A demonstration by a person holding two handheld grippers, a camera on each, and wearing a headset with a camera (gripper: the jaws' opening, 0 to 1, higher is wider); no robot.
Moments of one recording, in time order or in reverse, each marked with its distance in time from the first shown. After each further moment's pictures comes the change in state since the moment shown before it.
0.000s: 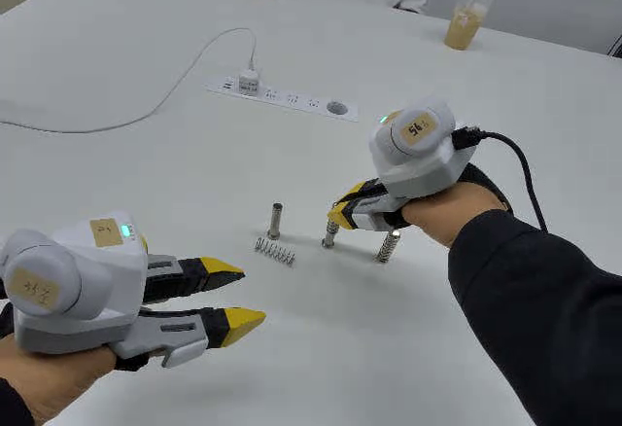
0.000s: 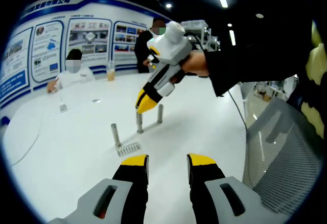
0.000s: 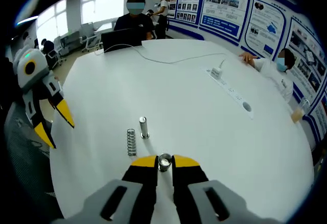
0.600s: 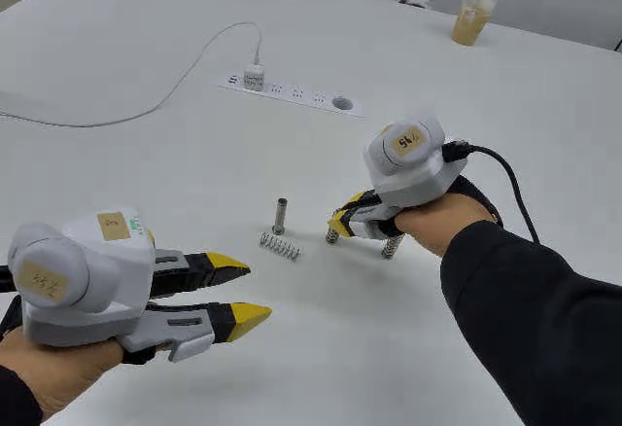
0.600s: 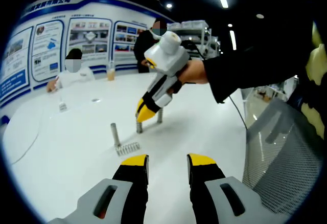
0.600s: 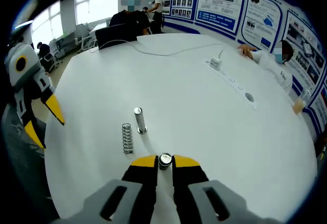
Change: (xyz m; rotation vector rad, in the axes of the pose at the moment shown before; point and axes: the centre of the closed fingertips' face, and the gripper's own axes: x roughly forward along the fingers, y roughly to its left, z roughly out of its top) left arm 0.001 -0.002 0.000 -0.005 -0.001 0.002; right arm 0.021 -0.004 -0.017 0.044 0.022 -0.010
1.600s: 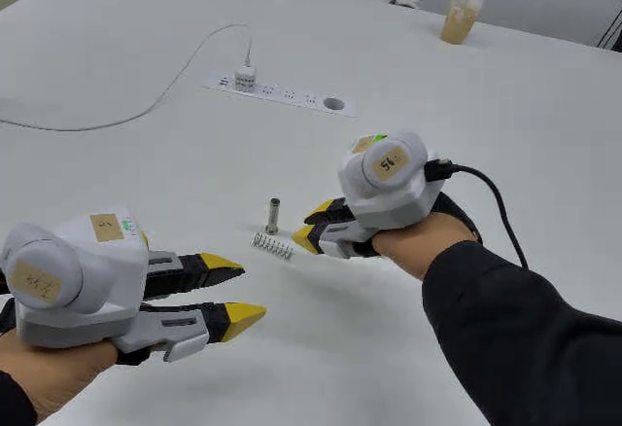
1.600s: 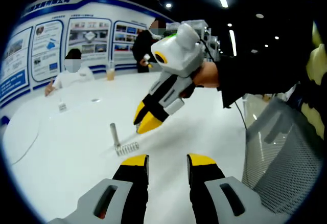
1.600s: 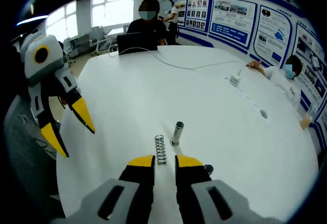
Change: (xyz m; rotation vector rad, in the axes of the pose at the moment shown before) left arm 0.000 0.000 0.000 0.001 0.004 -0.002; right arm 0.003 0.056 0.017 -0.086 -0.080 0.084
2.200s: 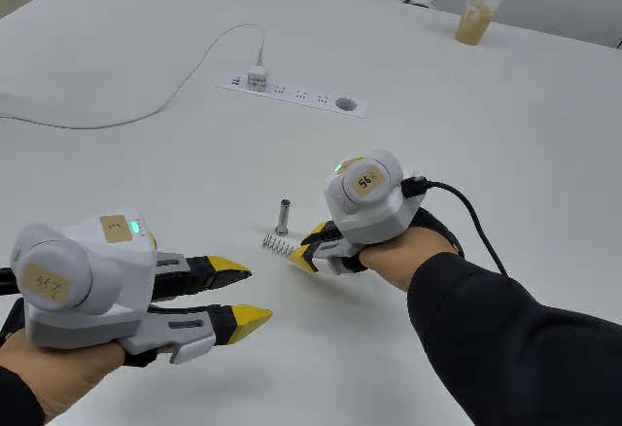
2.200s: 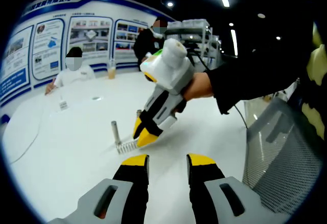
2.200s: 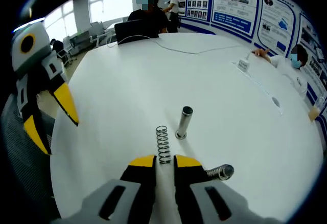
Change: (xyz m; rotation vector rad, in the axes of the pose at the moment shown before) left arm 0.000 0.002 -0.003 -0.008 0.011 0.007; right arm 0.030 0.002 -0.021 0.040 0.067 0.042
